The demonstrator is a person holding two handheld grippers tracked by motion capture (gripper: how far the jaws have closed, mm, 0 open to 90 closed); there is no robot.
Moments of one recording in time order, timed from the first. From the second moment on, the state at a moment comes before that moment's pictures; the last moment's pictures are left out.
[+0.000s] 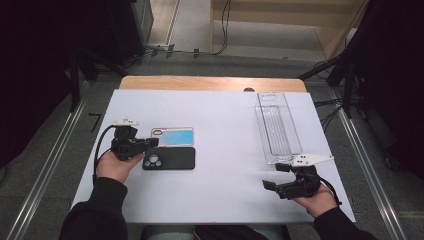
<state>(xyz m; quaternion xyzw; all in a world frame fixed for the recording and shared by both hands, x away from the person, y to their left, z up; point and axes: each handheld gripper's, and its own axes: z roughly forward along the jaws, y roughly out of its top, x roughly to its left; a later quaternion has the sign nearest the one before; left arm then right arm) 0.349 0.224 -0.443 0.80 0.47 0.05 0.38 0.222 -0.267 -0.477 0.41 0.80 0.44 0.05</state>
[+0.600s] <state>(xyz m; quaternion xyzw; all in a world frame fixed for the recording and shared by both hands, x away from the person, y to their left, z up) 0.374 0.244 -0.477 0.78 0.53 0.04 0.33 0.220 -0.267 -0.476 0.41 0.80 0.44 0.05</state>
